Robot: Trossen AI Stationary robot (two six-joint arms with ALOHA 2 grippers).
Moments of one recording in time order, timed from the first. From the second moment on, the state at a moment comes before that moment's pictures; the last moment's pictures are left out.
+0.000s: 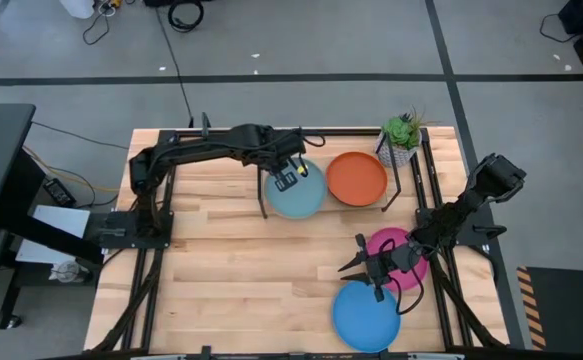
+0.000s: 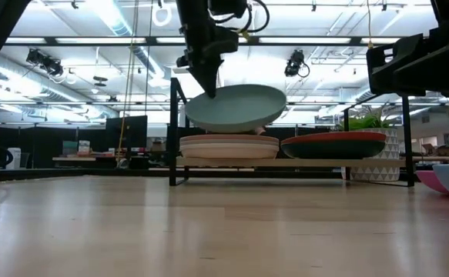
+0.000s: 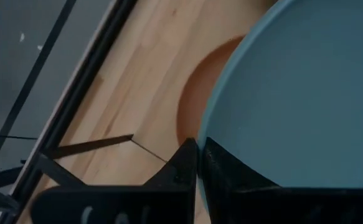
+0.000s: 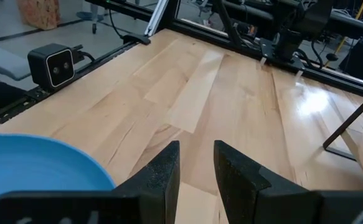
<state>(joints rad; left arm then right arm) 0.25 1.92 1.84 -1.12 -0.33 -0.21 0.64 1.49 0.29 0.90 0.40 -0.13</state>
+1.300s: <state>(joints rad) -0.01 2.11 1.85 -0.84 -0.40 -0.11 0.64 1.49 0.29 0.90 0.40 -0.14</state>
